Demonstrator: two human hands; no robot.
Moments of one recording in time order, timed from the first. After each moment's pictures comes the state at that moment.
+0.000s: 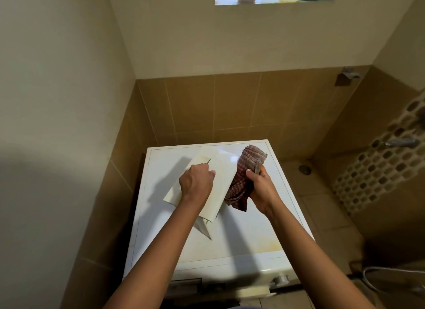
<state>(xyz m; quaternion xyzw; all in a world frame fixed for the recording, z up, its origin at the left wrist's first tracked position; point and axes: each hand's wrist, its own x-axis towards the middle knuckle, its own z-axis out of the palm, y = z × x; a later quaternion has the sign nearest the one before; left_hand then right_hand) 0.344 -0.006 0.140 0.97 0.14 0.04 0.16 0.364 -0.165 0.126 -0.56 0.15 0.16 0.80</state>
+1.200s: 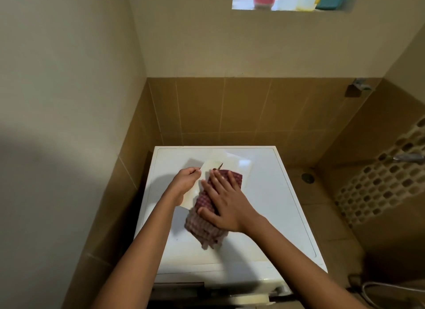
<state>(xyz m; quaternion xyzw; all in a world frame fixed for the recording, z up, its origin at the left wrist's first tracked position) 0.353 0.067 0.116 0.74 0.23 -0.11 0.62 0.331 -0.103 0.115 -0.91 -0.40 0.02 0.07</state>
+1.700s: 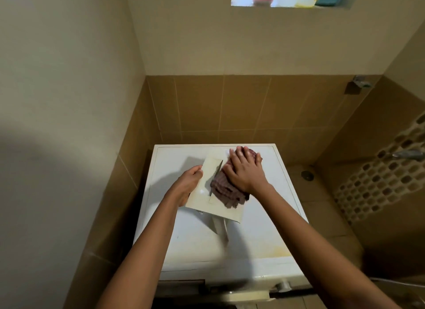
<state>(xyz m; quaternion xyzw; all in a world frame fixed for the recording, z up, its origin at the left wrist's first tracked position) 0.349 0.058 0.122 0.71 0.23 -0.16 0.65 0.409 -0.118 0.122 -0.97 -0.19 0.07 0.11</state>
